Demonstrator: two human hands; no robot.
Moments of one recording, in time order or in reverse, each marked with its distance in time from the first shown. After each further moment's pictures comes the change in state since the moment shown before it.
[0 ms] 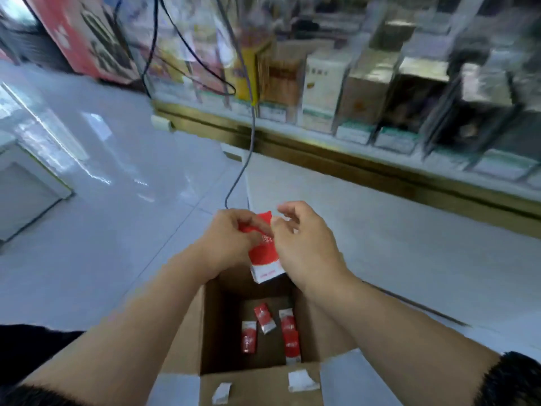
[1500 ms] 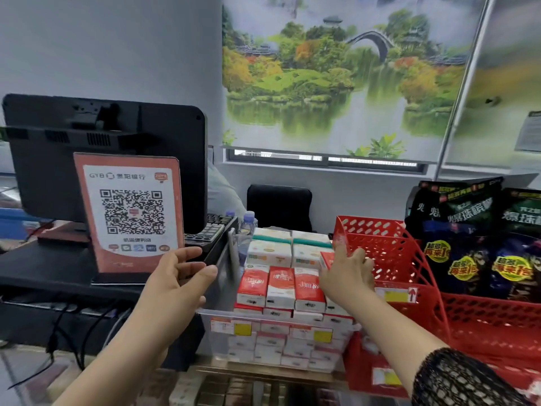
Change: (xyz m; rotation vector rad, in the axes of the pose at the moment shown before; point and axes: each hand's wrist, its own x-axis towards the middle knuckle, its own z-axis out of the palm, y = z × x) left_hand -0.046 0.513 -0.069 -0.341 0.140 0.403; right_hand 0.050 -0.290 -0.445 -0.774 0.667 0.178
